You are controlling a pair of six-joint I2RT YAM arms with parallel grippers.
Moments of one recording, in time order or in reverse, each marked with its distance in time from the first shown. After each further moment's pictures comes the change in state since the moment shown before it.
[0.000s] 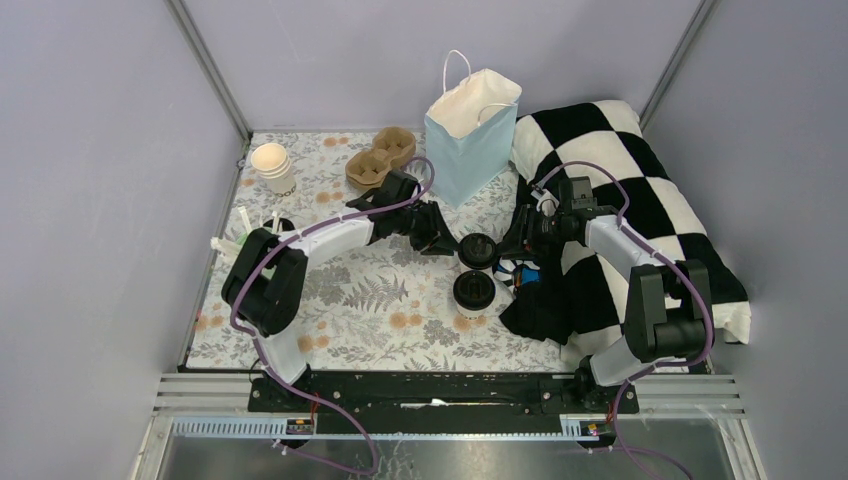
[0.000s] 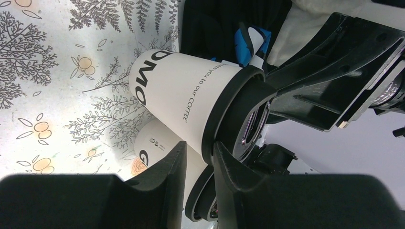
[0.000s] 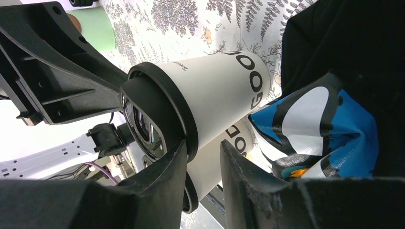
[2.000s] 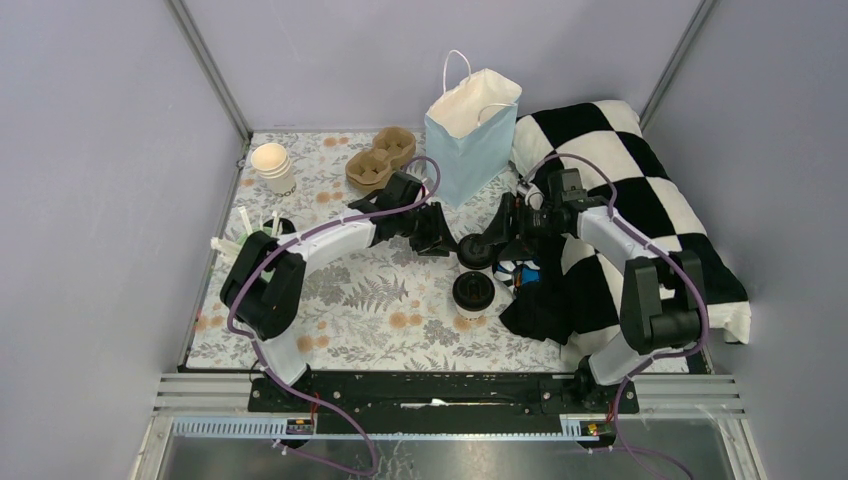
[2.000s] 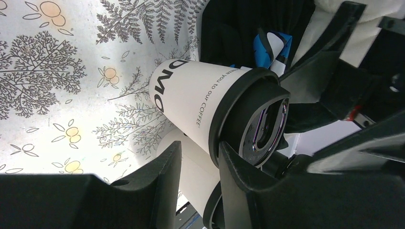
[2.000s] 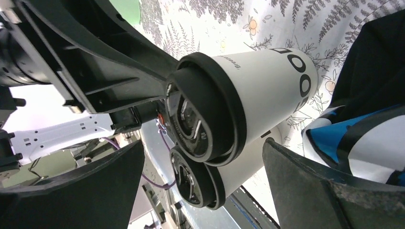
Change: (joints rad) left arm -0.031 -0.022 0.008 -0.047 -0.128 0.105; right arm 0.042 0.030 0.087 -0.035 -0.104 -0.008
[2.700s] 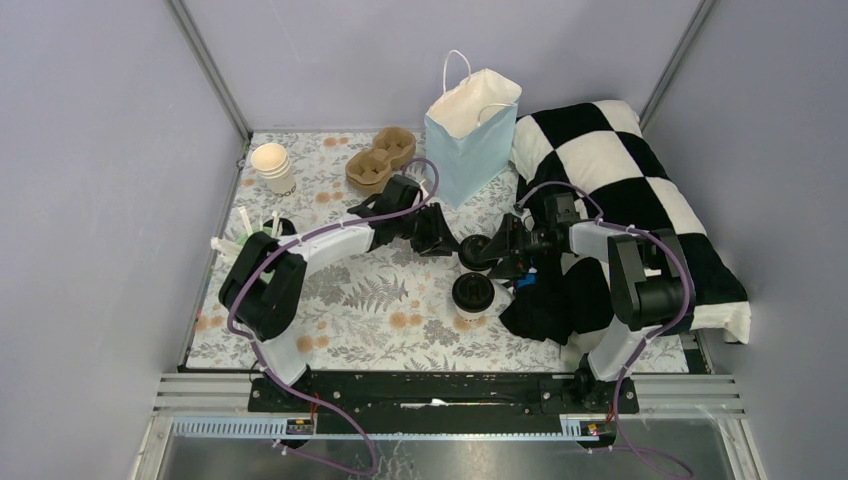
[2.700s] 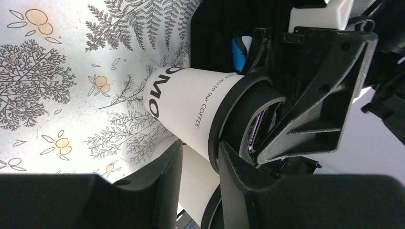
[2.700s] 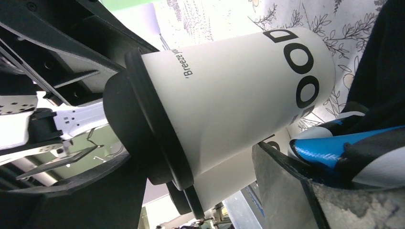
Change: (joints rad) left arm 0.001 0.002 -0.050 0.095 0.018 -0.032; right arm -0.013 0.166 -0.168 0.229 -0.206 0.072
